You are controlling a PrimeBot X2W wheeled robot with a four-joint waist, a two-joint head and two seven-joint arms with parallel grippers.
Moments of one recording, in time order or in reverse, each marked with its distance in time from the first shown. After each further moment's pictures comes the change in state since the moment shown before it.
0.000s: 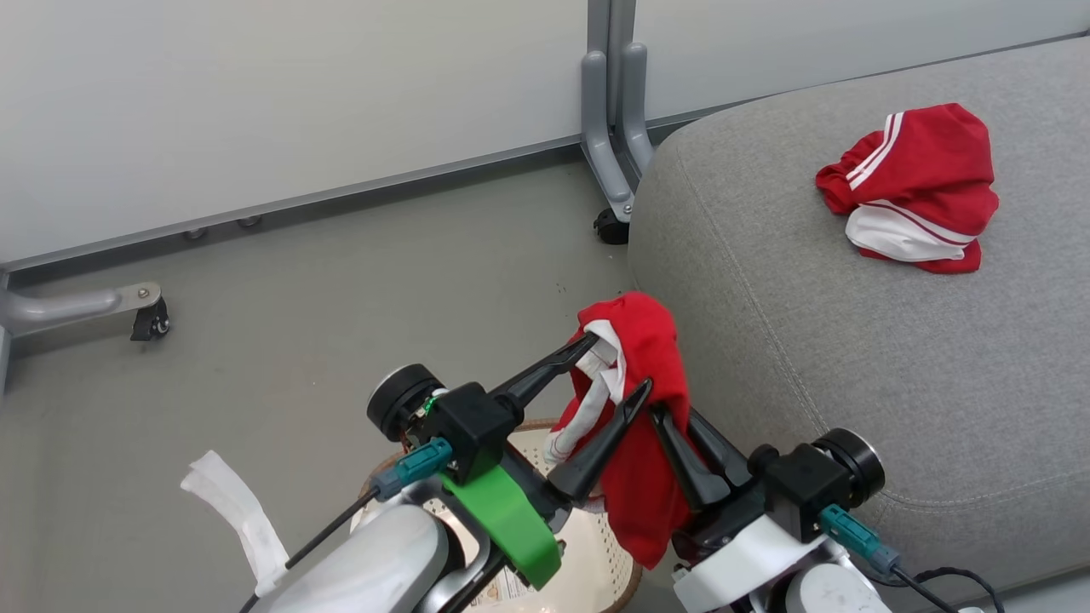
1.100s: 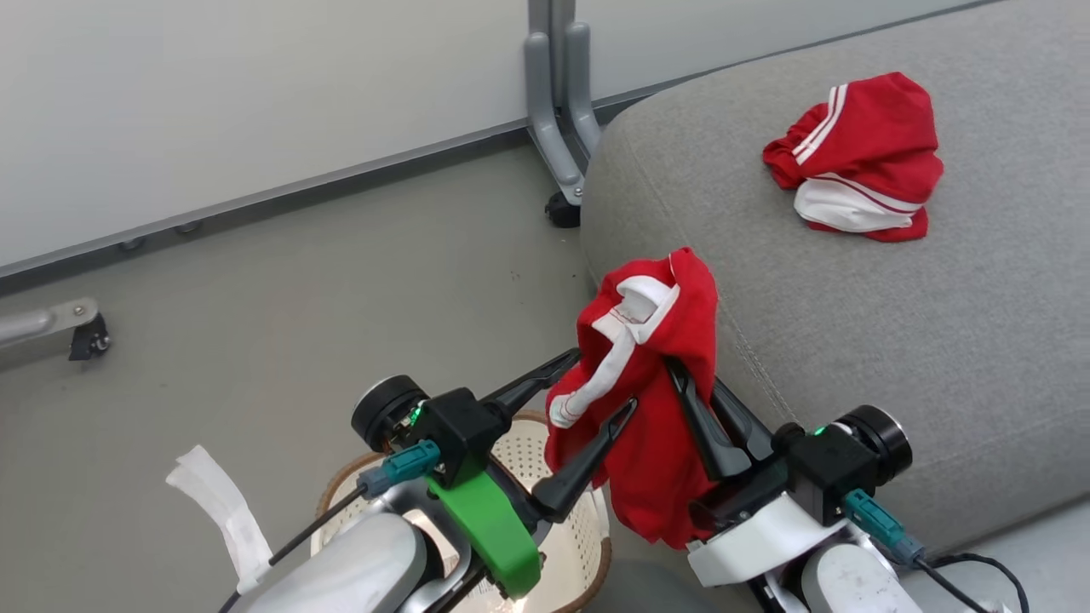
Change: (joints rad) left arm 0.009 0.057 -0.024 -0.035 -0.051 0.000 0.056; right arm -0.006 0.013 -0.067 -0.038 -0.042 0.000 0.000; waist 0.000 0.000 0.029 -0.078
